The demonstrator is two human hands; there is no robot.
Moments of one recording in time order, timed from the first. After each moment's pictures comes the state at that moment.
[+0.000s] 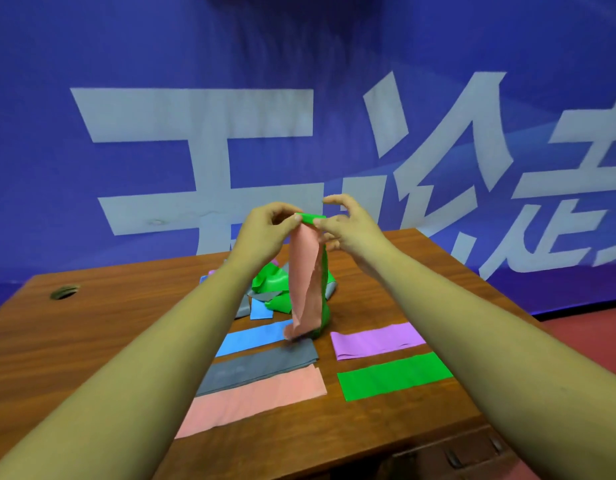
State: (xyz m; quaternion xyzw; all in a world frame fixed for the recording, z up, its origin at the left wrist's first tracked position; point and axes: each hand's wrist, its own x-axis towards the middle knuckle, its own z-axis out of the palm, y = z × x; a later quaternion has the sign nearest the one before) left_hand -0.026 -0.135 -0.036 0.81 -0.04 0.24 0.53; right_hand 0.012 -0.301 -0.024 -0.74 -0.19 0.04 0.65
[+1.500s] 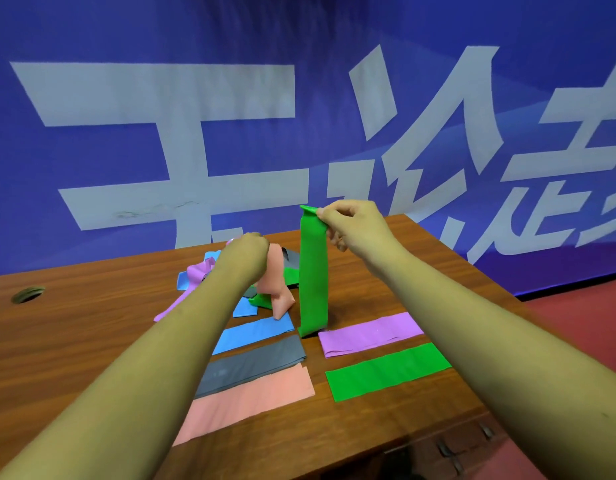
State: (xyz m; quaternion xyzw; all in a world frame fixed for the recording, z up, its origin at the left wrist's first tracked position) left_hand -0.011 -0.145 -0.062 1.00 0.07 0.01 -0.03; right_hand 0.012 -0.327 -0.030 -0.77 -0.19 -0.03 0.60
